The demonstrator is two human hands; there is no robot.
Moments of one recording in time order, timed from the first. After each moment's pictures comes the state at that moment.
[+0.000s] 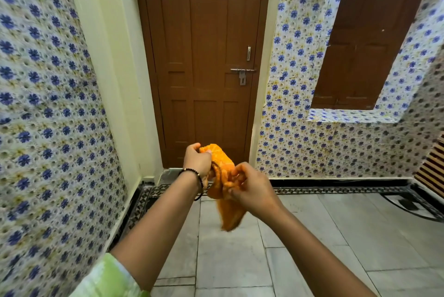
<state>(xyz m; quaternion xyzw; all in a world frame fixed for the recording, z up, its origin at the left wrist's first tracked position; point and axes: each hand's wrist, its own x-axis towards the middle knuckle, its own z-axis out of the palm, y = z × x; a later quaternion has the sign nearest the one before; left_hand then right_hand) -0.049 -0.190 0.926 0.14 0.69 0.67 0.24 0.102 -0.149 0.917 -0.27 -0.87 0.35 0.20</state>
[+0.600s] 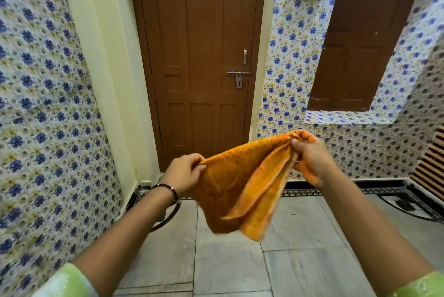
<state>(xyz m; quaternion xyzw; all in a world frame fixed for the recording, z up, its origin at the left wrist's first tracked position) -0.065 -0.229 0.921 0.48 0.81 0.34 0.06 0.150 -0.061 0.974 -0.33 -0.58 0.66 0.36</state>
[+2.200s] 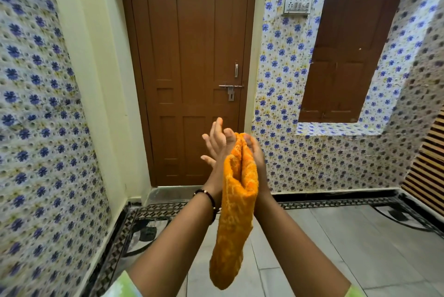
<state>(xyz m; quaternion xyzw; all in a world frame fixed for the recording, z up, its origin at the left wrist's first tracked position) 0.001 -0.164 0.956 0.42 0.64 0.60 0.21 0.072 -0.121 0.964 -0.17 -0.64 0.54 0.51</state>
